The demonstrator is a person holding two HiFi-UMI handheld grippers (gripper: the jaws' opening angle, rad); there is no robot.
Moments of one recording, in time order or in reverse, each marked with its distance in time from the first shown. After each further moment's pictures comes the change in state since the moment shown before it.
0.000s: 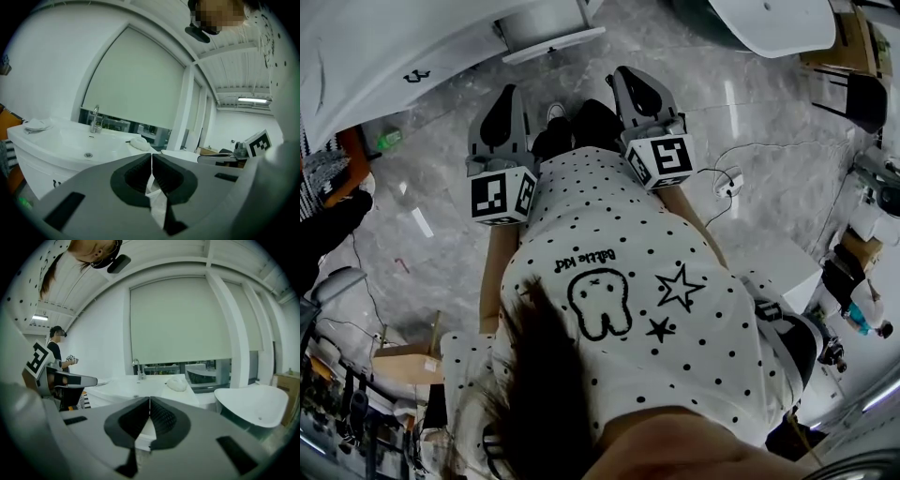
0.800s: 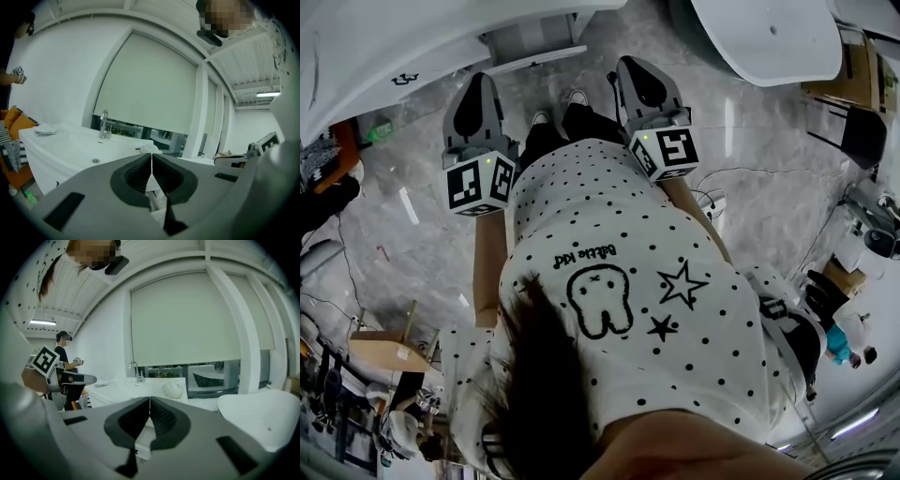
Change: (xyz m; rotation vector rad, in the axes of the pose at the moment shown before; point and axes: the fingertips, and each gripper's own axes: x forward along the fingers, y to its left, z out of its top) left arm -0.008 0.046 0.020 -0.032 -0.077 0.207; right arm 0.021 -0.009 0.018 -0.043 -0.019 0.116
